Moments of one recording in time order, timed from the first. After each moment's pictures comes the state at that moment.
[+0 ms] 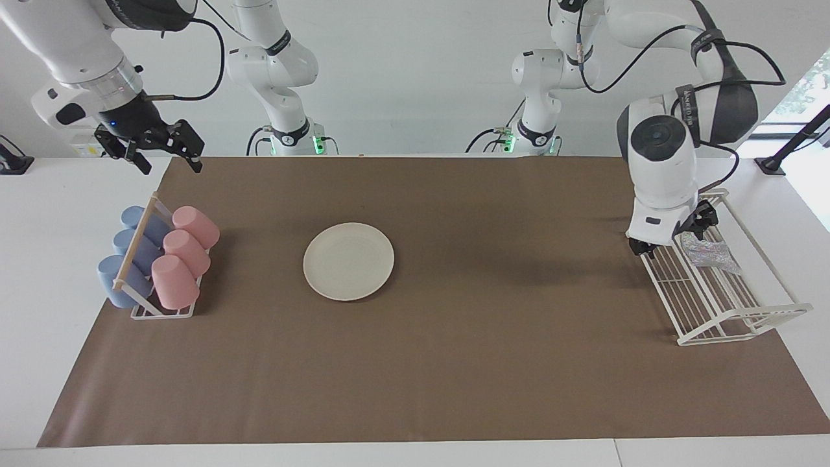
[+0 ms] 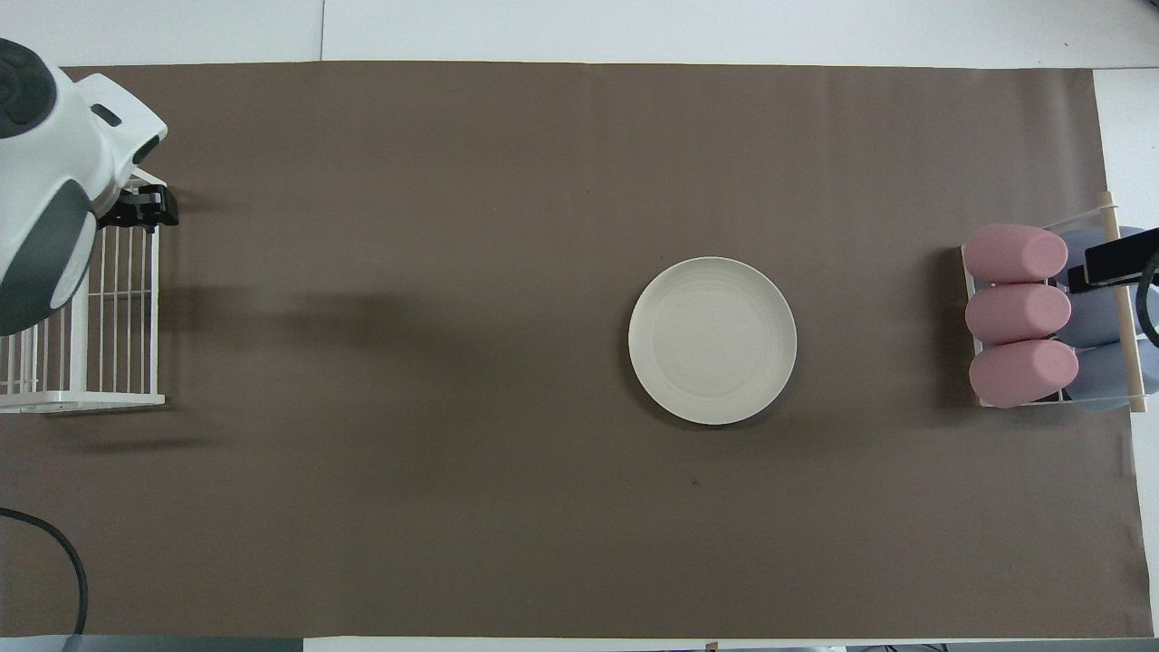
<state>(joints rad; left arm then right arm) -0.05 0.19 -0.06 -1.63 0.43 1.82 -0.33 0.00 0.00 -0.12 -1.55 0.04 1.50 -0.09</state>
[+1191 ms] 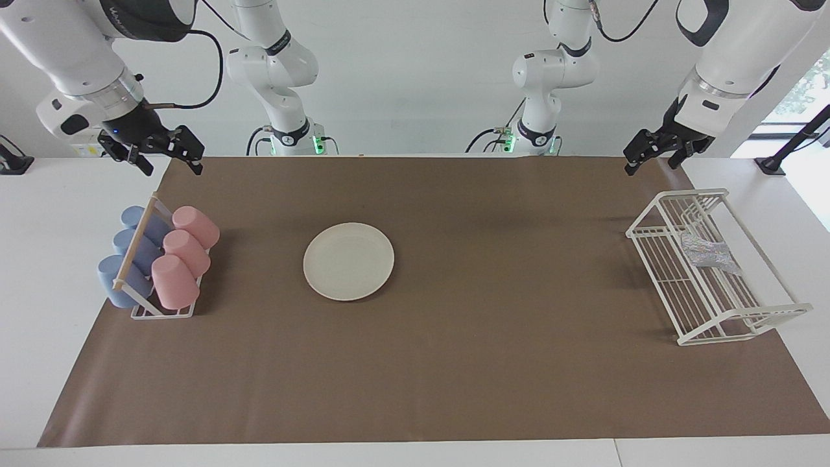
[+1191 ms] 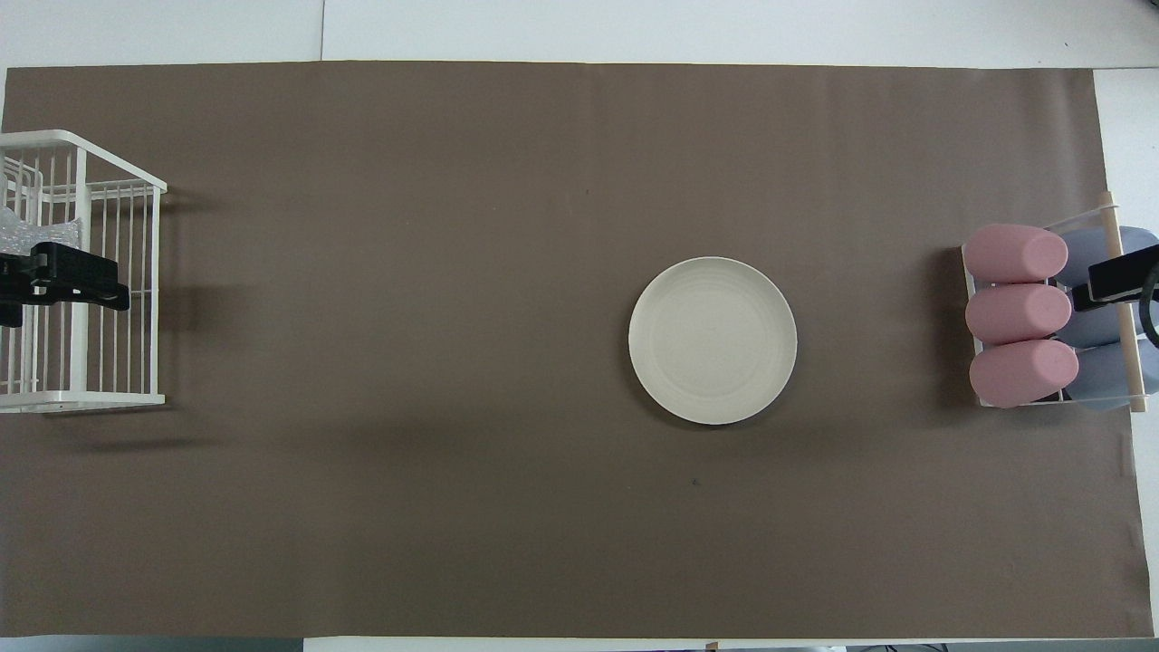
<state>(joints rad) 0.03 -0.05 -0.08 -1.62 -0.02 1.52 -0.11 -0.02 -0.01 -0.12 -1.57 0.03 1.46 -0.09</state>
